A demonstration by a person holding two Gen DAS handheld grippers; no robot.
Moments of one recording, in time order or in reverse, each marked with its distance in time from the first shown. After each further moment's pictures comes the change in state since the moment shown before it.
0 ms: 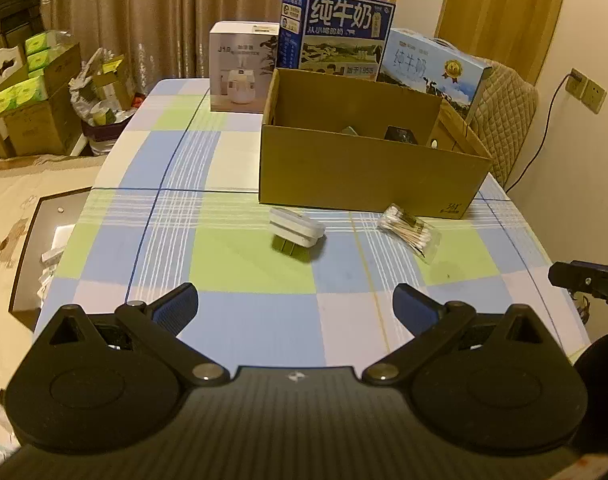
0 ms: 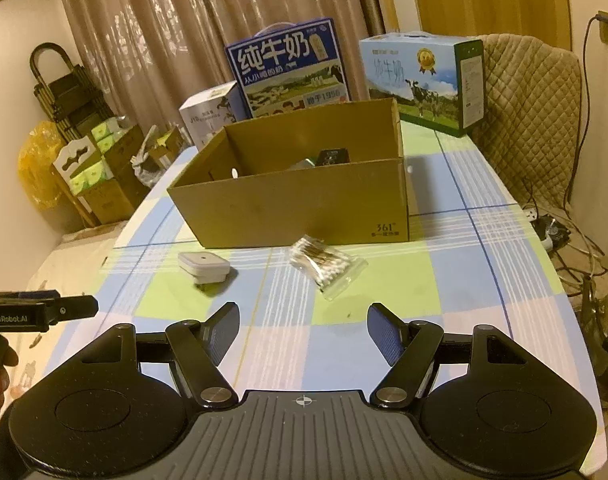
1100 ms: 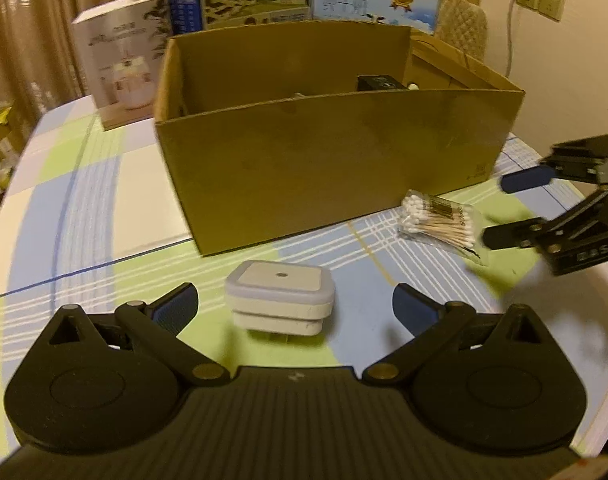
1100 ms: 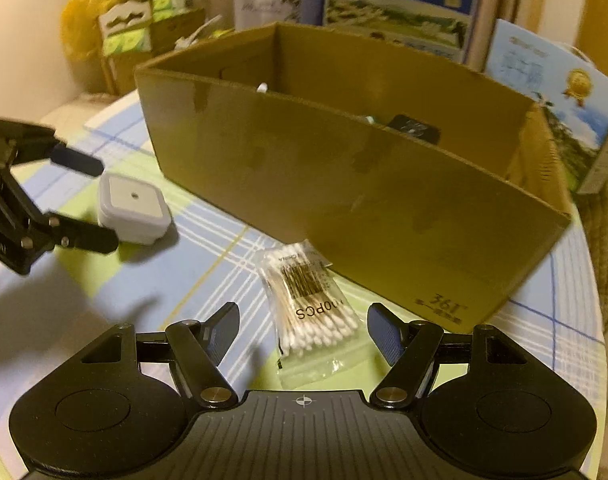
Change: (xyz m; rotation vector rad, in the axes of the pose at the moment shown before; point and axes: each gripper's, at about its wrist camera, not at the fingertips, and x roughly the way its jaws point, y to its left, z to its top) left arm 0.181 0.007 0.046 0.308 0.059 -0.179; right arm 0.198 -0.011 0.026 -0.479 0.167 0.030
